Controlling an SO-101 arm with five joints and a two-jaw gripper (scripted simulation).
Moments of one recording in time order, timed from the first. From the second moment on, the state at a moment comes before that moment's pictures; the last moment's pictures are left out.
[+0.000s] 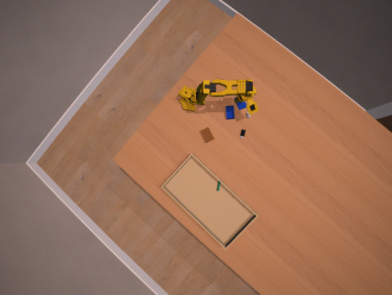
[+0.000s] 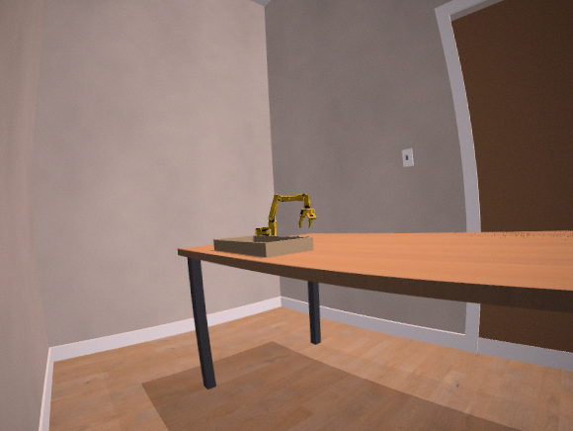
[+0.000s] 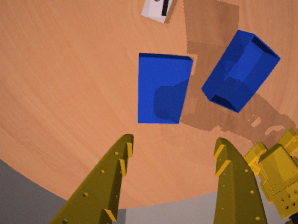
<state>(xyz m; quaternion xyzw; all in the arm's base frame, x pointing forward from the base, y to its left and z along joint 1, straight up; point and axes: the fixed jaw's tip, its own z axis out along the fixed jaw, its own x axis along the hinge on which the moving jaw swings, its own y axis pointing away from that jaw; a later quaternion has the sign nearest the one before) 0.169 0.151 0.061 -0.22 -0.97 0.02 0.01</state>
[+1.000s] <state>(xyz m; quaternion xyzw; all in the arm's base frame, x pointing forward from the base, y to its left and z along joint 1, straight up) 0.169 0.152 0.064 -0.22 -0.97 0.01 0.01</state>
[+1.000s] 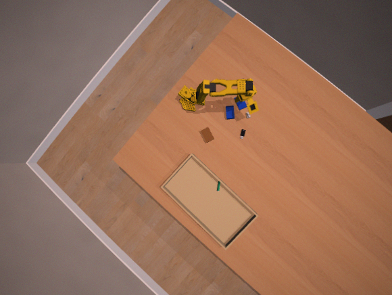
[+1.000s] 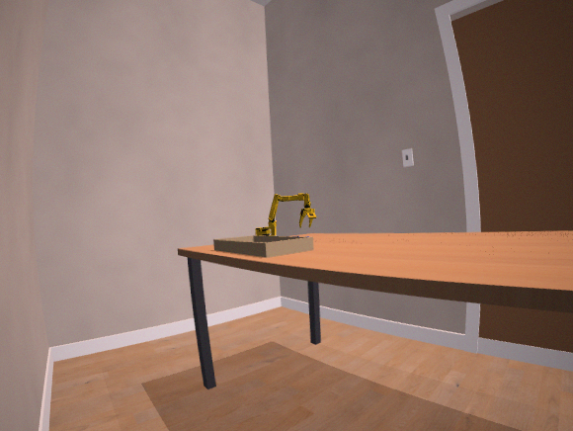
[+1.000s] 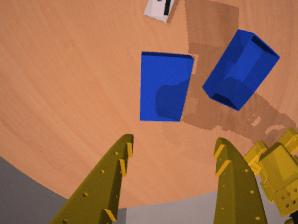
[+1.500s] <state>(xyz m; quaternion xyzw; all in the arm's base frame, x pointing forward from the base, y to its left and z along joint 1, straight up) 0.170 0.153 0.066 -0.22 -0.97 0.01 0.01</state>
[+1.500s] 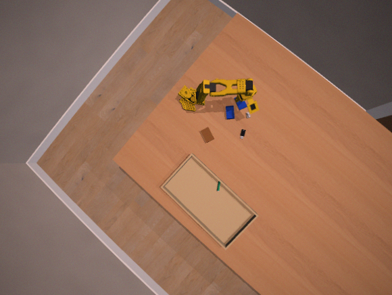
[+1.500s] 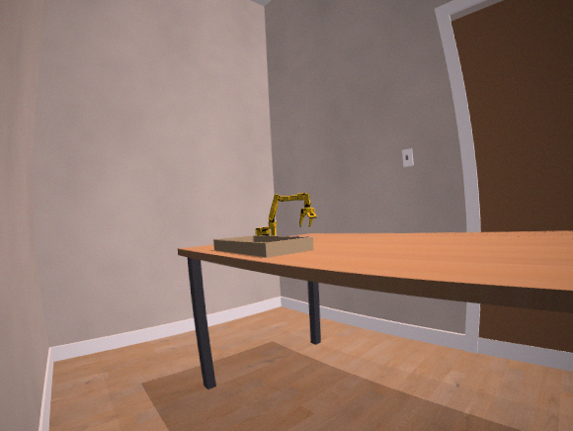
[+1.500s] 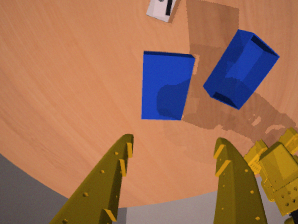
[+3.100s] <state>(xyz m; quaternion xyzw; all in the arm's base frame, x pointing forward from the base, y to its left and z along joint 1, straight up) 0.171 0.155 0.018 -0.22 -0.97 0.01 0.01</state>
